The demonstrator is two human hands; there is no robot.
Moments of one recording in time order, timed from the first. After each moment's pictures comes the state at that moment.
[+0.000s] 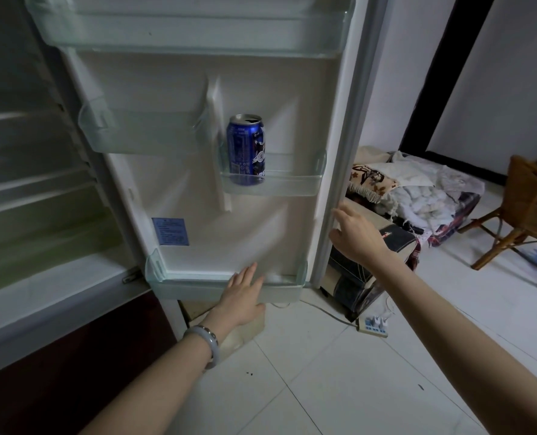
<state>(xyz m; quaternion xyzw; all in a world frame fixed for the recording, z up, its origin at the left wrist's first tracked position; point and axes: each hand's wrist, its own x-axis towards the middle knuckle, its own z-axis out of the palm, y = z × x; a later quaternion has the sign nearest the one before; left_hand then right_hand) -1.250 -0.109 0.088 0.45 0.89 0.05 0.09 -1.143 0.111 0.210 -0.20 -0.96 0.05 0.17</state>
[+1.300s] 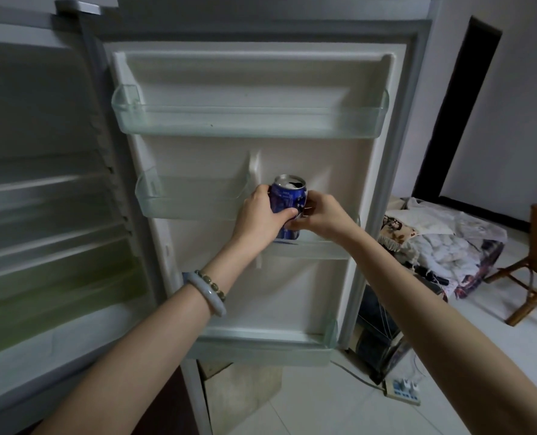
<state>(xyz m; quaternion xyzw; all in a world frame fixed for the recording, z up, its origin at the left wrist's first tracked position) -1.313 -0.091 0.337 0.31 0.83 0.45 -0.11 -1.257 0.047 0.334 -0.11 -0.88 0.41 0.21</state>
